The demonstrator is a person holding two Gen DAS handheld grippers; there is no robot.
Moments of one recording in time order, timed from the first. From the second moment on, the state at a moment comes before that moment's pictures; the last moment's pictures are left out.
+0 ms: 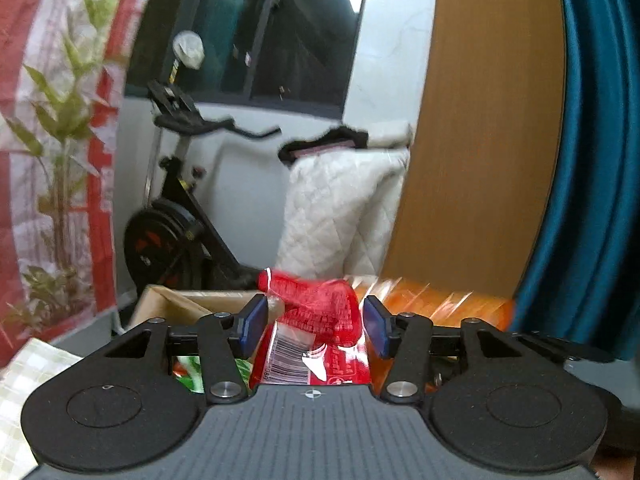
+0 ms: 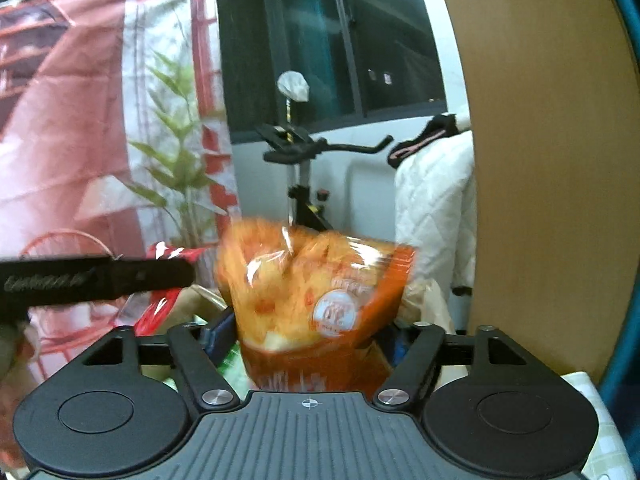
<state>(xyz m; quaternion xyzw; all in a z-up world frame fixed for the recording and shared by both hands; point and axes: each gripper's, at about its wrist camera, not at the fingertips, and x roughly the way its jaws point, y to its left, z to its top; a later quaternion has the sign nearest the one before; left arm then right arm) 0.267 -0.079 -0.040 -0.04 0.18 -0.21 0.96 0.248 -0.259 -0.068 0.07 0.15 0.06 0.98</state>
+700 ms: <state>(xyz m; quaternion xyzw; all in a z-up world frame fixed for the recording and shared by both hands) 0.176 -0.001 -0.078 -0.03 0.21 -0.18 0.96 0.123 -0.306 -0.129 0.08 0.22 0.11 0.97</state>
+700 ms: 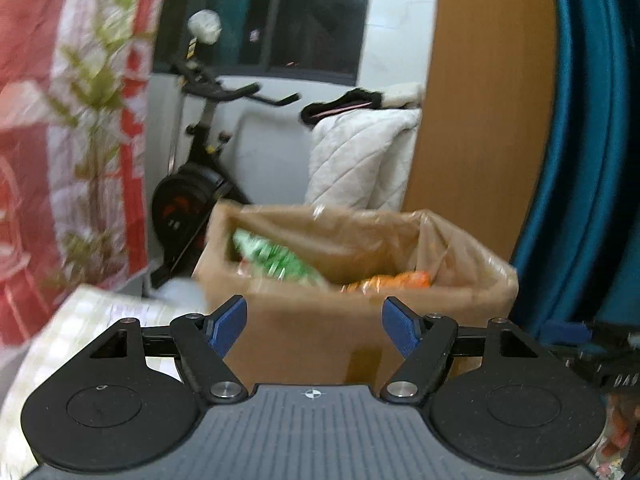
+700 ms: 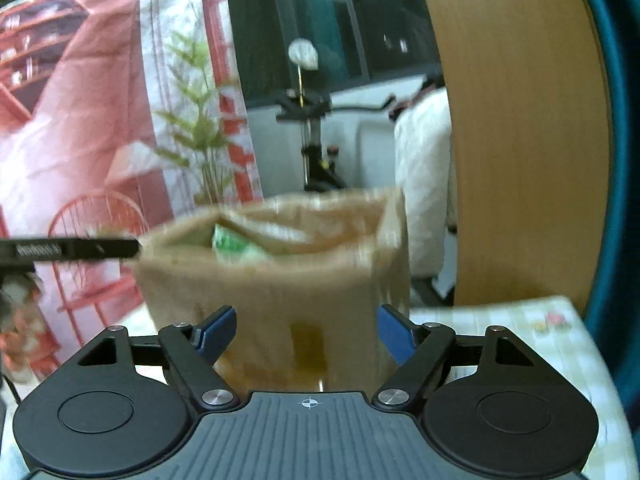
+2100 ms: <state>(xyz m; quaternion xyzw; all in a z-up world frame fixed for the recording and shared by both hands) 0.148 0.007 -0.171 -0.04 0.35 -0.19 0.92 0.115 -0.236 -0.261 -0.06 0.40 0.18 0.90</state>
